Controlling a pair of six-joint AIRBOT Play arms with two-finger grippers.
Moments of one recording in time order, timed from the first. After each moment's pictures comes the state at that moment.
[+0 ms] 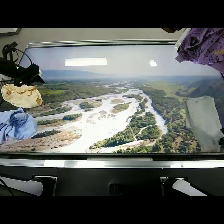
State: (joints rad) left arm 0.16 -1.68 1.99 1.14 -1.61 -1.67; right arm -0.85 -1.30 1.03 1.46 -1.22 -0.99
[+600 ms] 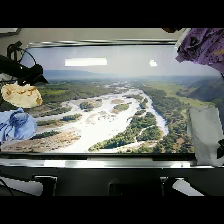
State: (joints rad) left arm 0.13 -1.68 1.99 1.14 -1.61 -1.66; right arm -0.85 -1.27 0.97 1.30 -1.45 -0.94
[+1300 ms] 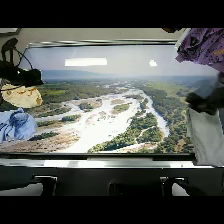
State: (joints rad) left arm 0.08 -1.44 1.68 1.30 -1.39 -1.50; right arm -0.21 -1.20 1.18 1.73 -1.10 -1.45
